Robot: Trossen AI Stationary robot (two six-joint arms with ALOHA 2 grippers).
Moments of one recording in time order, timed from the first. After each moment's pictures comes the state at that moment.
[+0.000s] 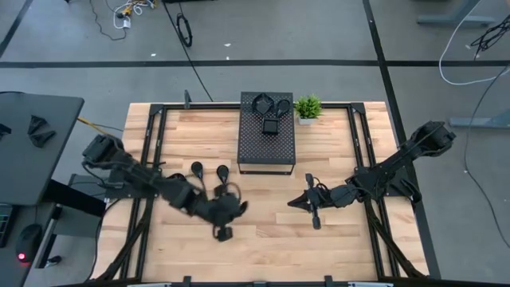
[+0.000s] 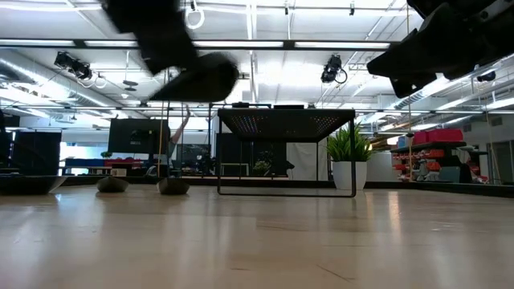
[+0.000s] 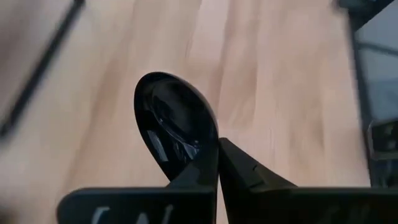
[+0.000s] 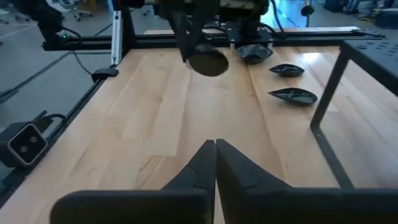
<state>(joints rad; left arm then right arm) -0.49 1.57 1.03 -0.29 -0.32 -0.58 0.51 1.30 0.39 0.59 0.40 0.18</state>
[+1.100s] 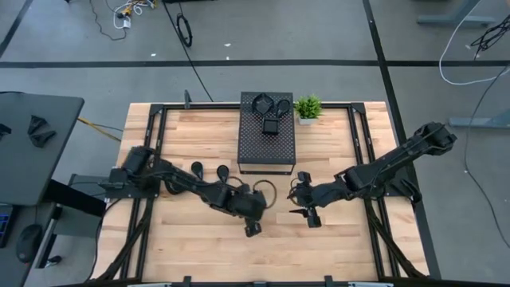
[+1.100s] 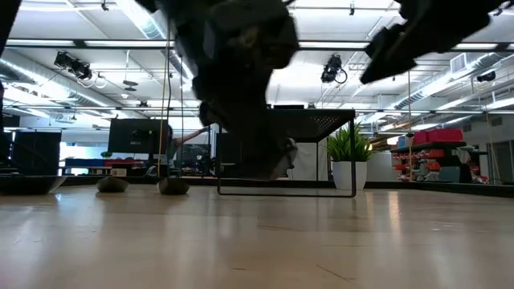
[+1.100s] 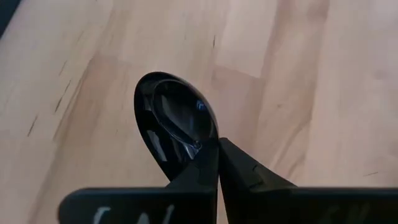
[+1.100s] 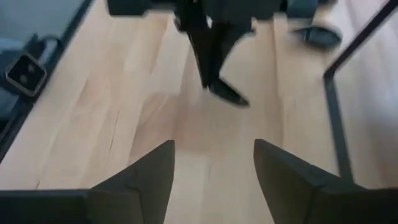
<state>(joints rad) -0.33 1.95 1.31 -0.35 -0.18 -0.58 0.43 1.30 0.77 -0.19 0.21 0.18</state>
